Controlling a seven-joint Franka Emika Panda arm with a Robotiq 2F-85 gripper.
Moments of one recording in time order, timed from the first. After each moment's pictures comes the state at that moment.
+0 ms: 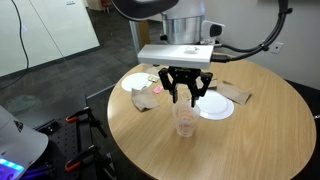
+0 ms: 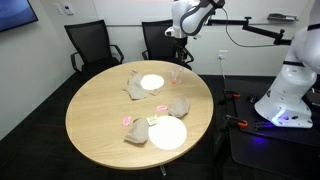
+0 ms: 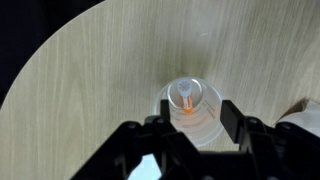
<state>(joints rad) -0.14 0.19 -0.22 -2.23 -0.16 2.42 -0.82</state>
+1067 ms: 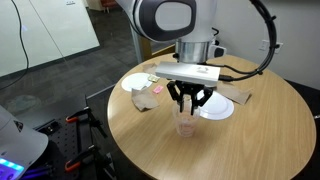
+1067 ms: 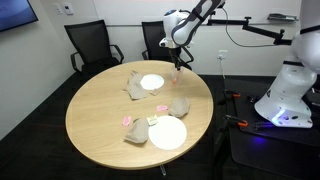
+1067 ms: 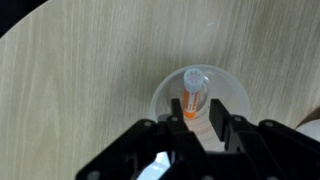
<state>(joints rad) -0.16 0.38 -0.16 -2.11 -0.16 2.40 -0.82</state>
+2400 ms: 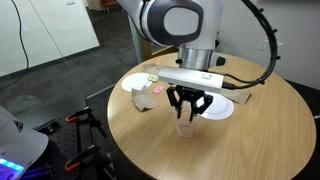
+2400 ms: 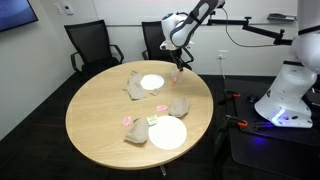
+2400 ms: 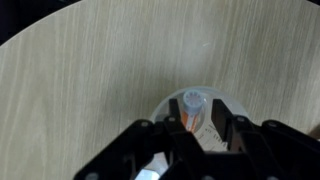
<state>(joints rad) -0.18 0.43 -0.16 -2.06 -0.19 2.31 -0.82</state>
